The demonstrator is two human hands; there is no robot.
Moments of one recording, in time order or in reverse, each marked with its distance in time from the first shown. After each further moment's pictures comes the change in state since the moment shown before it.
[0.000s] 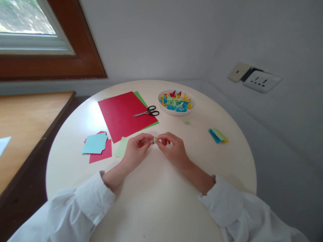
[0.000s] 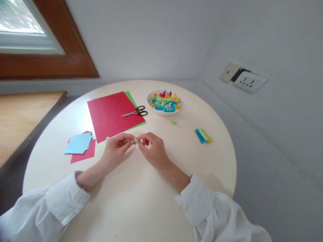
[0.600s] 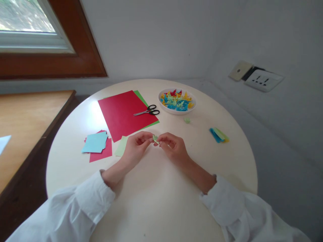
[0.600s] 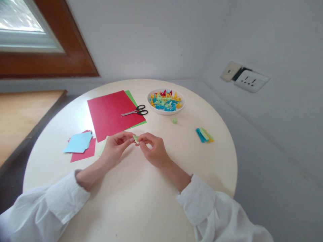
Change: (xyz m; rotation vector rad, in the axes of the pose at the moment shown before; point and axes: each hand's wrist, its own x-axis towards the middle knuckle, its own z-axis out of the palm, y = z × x) left_hand 0.001 0.005 0.001 -0.043 -0.034 -0.020; right_hand -0.002 0.000 -0.001 0.305 -0.099 0.082
